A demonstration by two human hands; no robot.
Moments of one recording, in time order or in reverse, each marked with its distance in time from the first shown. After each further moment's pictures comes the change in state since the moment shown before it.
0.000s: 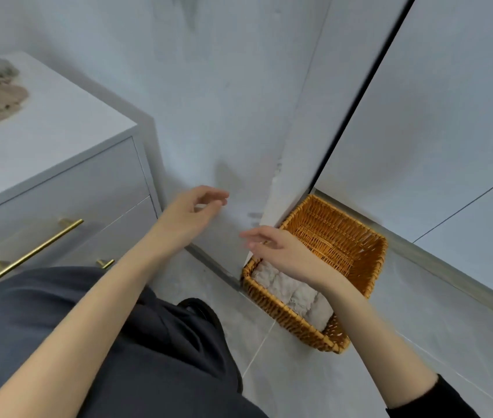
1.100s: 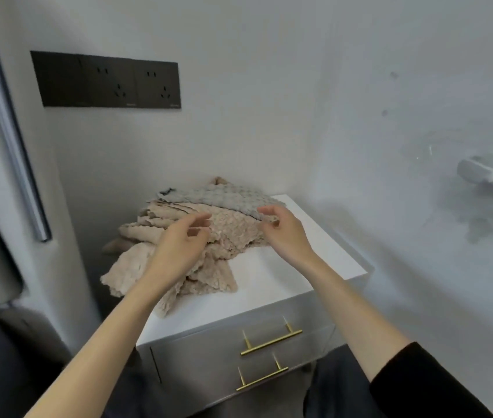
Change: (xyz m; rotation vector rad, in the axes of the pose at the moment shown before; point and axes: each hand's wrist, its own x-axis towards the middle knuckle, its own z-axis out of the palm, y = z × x) left_hand -0.135 -0.029 -0.325 0.170 0.865 -0.003; right_hand 0.172 -0.349 0.164 0.042 0.058 -0.589
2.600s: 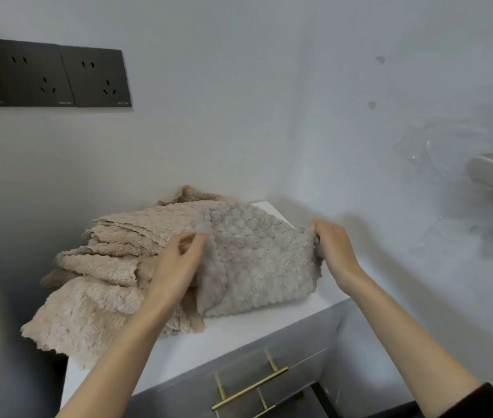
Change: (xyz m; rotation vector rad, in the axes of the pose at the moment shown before) left_hand 0.048 -0.023 0.078 -0.170 0.018 -0.234; right_hand 0.026 0.078 -0.080 0.197 0.214 0.187
